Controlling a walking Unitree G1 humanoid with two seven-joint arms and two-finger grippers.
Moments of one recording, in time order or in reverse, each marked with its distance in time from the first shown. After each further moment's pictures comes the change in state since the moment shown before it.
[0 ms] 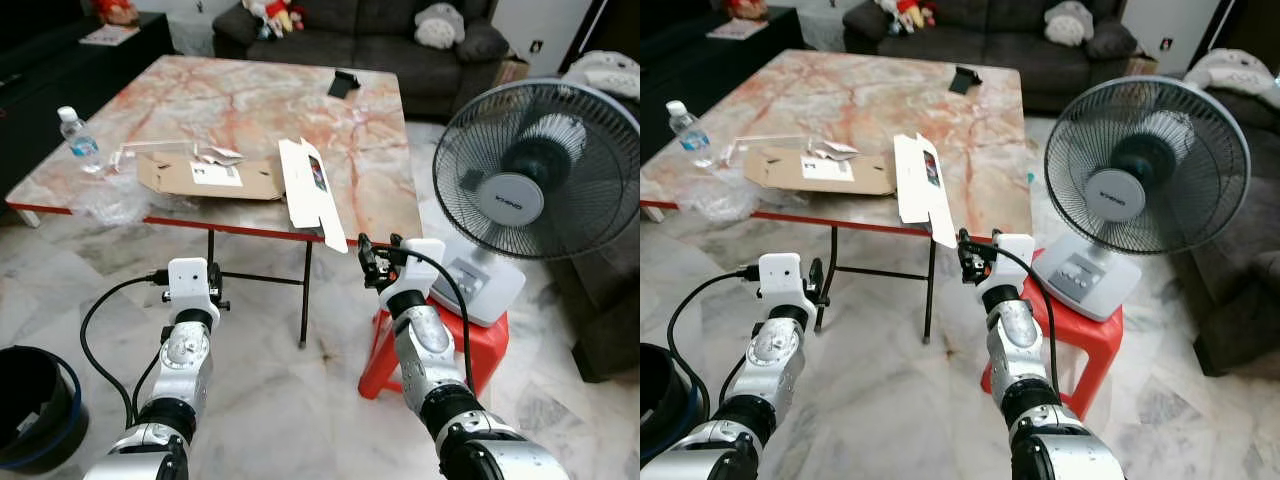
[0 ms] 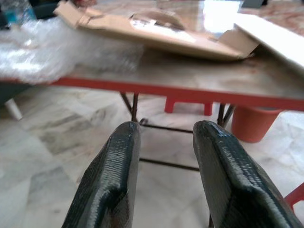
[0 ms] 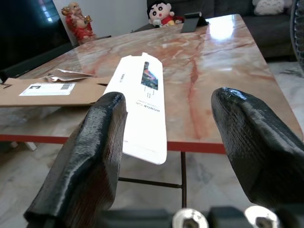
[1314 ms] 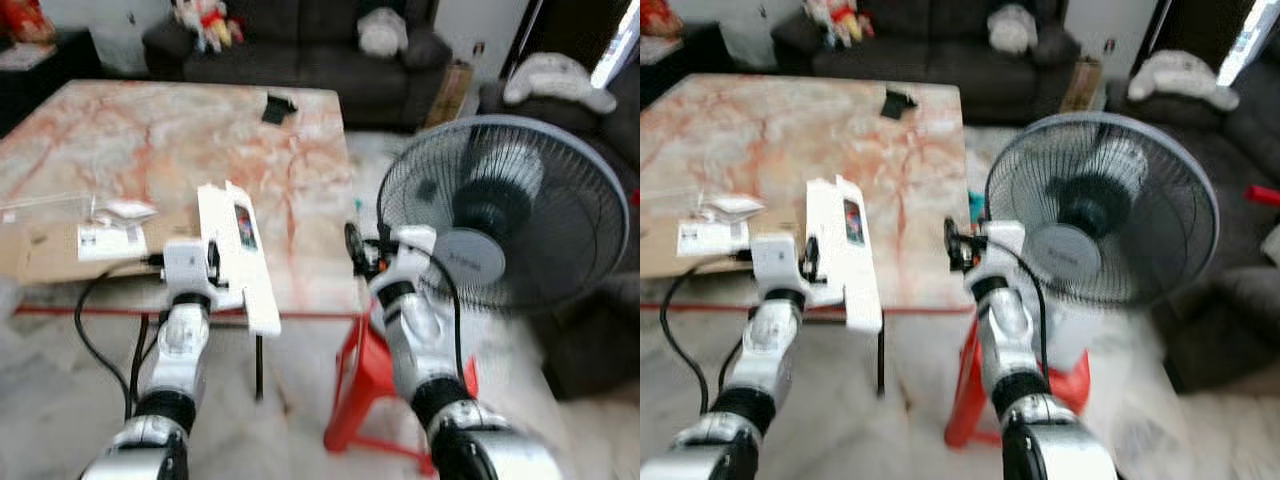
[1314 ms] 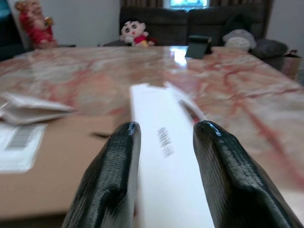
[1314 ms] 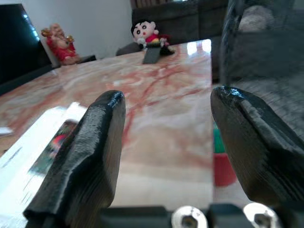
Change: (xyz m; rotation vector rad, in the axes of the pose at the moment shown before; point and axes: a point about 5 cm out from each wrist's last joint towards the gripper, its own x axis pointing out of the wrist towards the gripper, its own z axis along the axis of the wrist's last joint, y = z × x) left arm 0.003 -0.008 0.024 -0.004 -0.141 -0.014; right arm 0.005 0.011 0.008 0.033 -0.040 0.069
